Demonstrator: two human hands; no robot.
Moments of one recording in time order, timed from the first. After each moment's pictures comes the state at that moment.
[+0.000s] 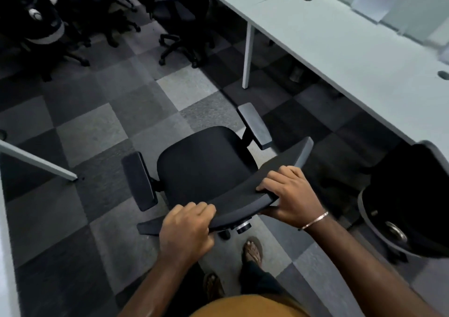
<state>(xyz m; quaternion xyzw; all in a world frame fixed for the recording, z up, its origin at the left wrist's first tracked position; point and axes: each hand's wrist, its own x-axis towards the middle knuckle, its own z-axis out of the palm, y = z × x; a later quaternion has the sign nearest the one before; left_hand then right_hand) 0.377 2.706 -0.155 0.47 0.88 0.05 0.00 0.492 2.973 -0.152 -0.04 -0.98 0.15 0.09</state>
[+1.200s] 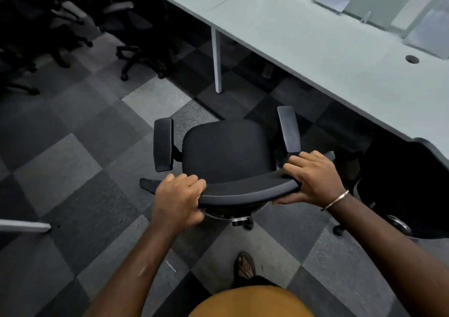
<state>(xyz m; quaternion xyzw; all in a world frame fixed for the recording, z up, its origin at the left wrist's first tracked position) 0.188 2.813 -0.155 0.59 0.80 0.04 -0.04 0.427 3.078 -0.157 -0.14 -0.98 0.01 0.13</state>
